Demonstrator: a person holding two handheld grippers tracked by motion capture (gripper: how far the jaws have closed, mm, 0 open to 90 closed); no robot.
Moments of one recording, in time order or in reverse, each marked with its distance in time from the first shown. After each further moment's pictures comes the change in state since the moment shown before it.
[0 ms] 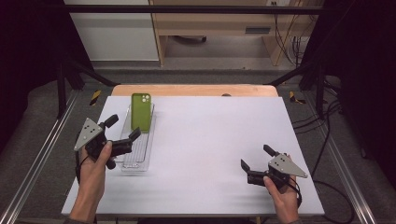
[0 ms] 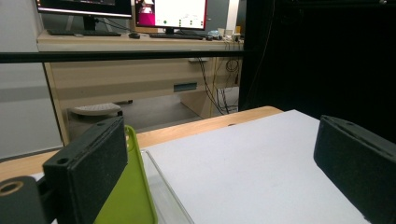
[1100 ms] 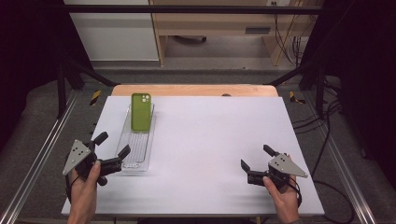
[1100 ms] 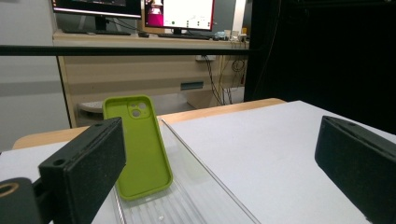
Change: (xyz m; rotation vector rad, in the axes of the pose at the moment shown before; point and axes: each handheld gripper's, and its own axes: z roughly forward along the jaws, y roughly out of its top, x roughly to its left) left arm 0.008 -0.044 -0.038 -0.024 0.017 -0.005; right arm -0.001 0.000 0.000 0.003 0.003 0.003
